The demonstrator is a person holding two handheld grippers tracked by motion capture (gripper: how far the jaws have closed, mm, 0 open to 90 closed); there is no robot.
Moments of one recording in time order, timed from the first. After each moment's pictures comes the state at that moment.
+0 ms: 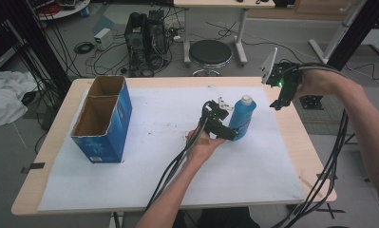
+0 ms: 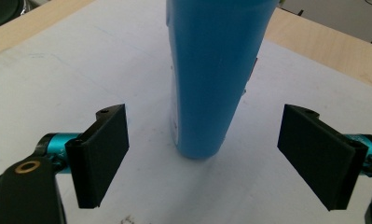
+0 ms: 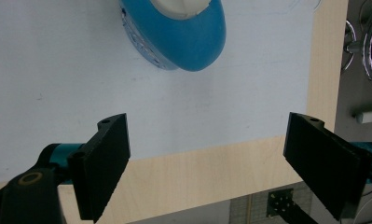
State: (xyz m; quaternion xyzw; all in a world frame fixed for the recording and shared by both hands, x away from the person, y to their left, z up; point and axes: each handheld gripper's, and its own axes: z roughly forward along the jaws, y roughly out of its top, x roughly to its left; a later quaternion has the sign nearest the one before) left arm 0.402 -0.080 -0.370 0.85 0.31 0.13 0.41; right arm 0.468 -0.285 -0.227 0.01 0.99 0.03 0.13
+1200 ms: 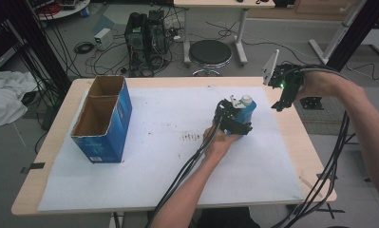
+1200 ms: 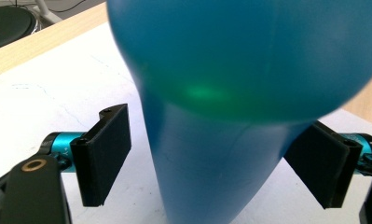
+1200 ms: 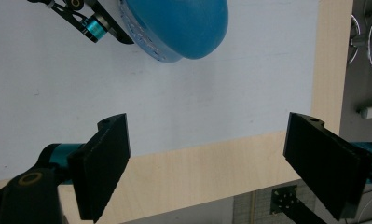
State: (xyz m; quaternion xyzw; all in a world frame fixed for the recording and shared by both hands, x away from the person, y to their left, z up) left arm 0.422 -0.120 -0.385 0.82 0.33 0.15 0.44; right arm 0.468 -0.291 -0.235 0.03 0.99 0.04 0.12
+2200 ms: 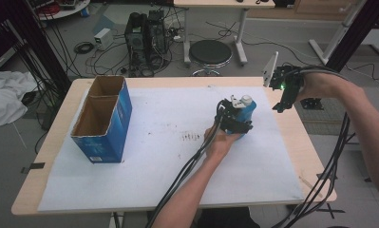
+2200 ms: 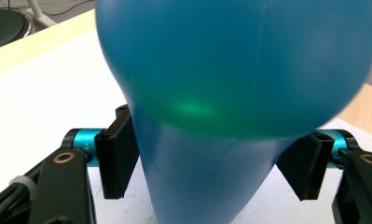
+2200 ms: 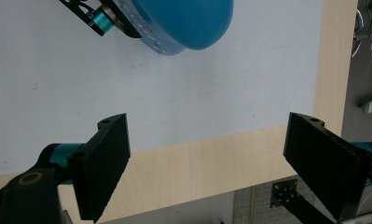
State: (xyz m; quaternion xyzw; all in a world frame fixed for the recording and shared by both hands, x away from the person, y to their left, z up) left arm 0.422 -0.121 -0.384 0.82 0.32 0.14 0.46; right arm 0.468 -0.293 -0.237 0.02 0.99 0.02 0.12
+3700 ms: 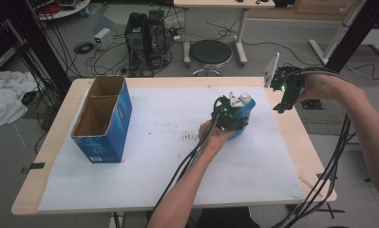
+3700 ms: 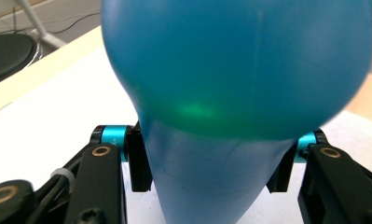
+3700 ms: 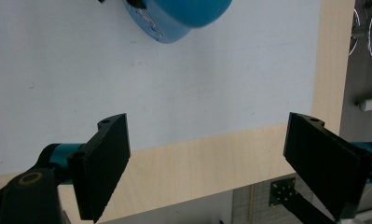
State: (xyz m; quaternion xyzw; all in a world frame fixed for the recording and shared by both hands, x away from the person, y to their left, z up) left arm 0.421 -0.097 -0.362 0.85 0.25 0.17 0.43; right arm 0.467 -0.295 -0.238 0.01 0.99 0.02 0.13
